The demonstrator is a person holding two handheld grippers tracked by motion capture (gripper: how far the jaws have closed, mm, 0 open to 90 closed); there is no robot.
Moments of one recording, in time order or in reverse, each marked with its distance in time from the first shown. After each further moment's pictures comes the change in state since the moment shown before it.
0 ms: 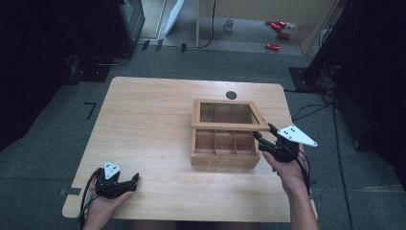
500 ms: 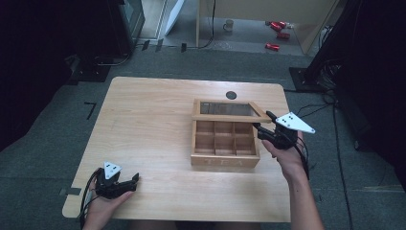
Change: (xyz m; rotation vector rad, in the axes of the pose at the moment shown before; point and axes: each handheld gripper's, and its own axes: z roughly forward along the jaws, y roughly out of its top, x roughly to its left) left arm 0.000 0.000 0.000 -0.001 -0.001 0.003; right arm -0.015 0.019 0.025 -0.047 0.024 -0.061
